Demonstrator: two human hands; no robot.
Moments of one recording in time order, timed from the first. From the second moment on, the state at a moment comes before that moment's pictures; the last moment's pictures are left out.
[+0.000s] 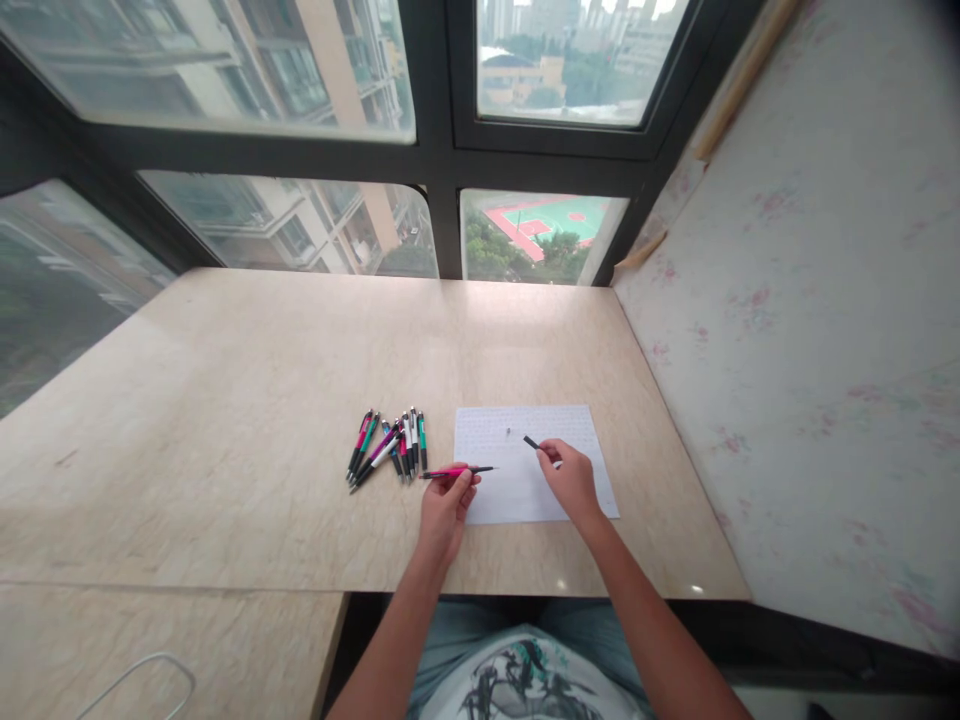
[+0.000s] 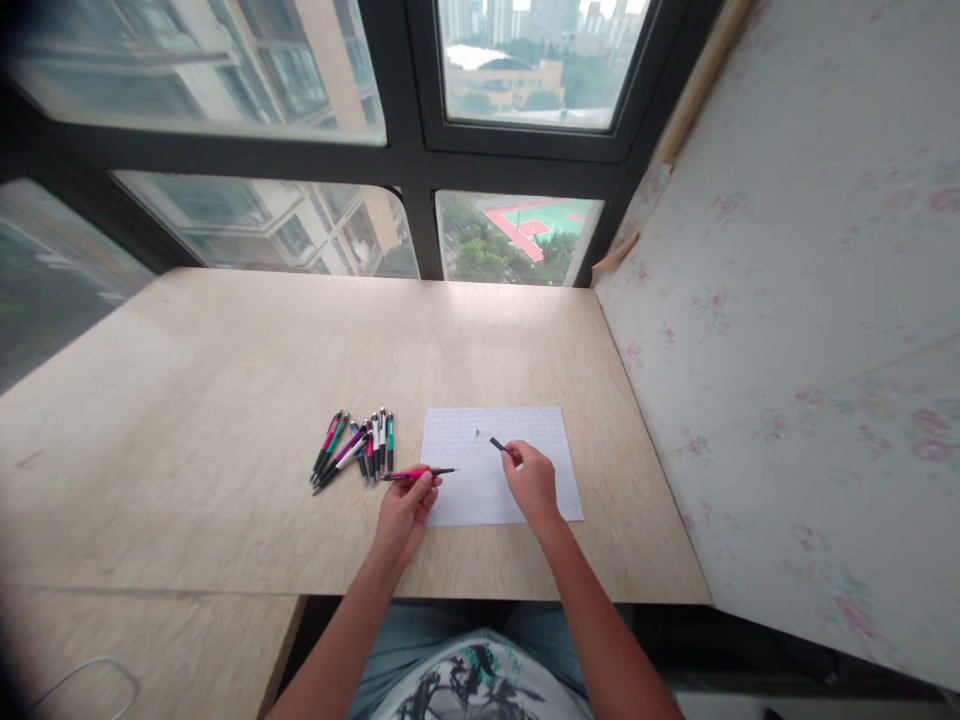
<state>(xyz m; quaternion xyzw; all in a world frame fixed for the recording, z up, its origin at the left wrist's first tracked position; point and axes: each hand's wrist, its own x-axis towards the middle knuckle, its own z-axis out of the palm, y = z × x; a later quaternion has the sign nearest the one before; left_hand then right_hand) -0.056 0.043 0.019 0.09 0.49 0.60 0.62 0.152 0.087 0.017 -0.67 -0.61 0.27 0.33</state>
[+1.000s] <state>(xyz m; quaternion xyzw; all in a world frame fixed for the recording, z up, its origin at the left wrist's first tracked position) -0.021 0.035 0.021 0.22 0.52 0.49 0.66 0.154 0.061 0.036 -0.50 -0.73 0.39 0.26</state>
